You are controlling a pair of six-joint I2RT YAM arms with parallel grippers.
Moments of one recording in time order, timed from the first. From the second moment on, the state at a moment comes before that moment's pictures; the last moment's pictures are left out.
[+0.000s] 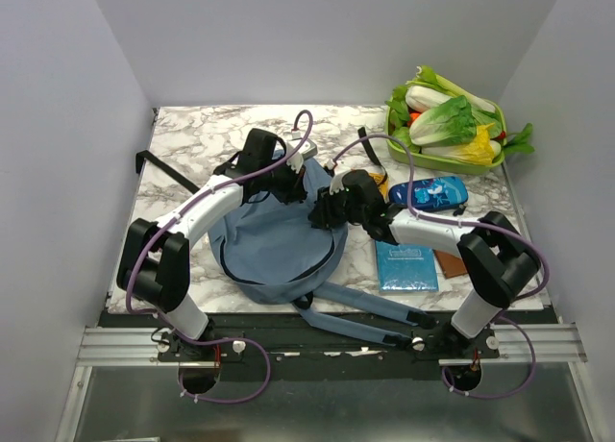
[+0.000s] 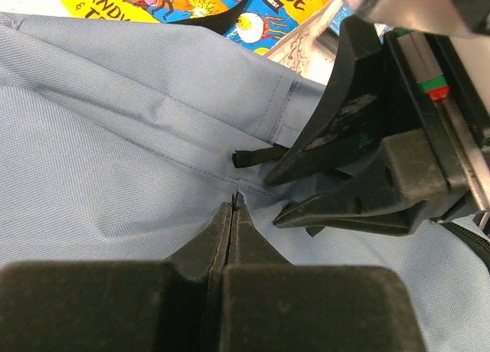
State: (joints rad) left arm -0.43 1.61 1.20 -0.35 0.56 0.17; right arm 0.73 1.66 0.92 0.22 -0.17 0.32
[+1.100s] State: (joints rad) left arm 0.00 1.36 1.02 -0.67 0.57 0.43; right arm 0.75 1.63 0.92 0.23 -0.01 0.38
